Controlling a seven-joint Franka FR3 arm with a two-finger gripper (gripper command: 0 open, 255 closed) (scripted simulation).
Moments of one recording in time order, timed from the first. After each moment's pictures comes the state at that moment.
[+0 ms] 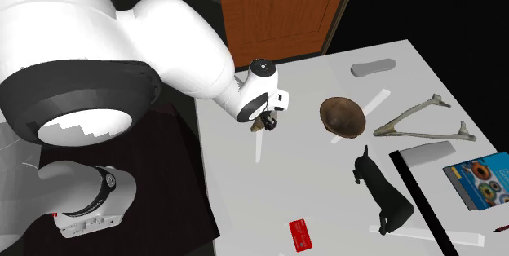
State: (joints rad) arm -0.11 0.70 0.18 -2.13 -0.37 2.82 0.18
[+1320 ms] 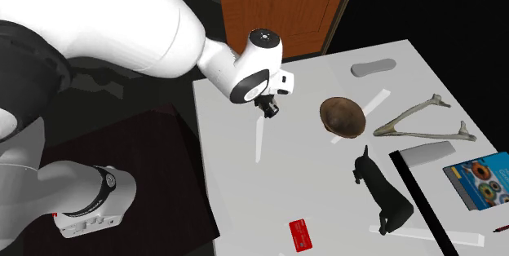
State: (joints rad) arm -0.20 0.45 0.29 -2.21 -0.27 2.65 0.11
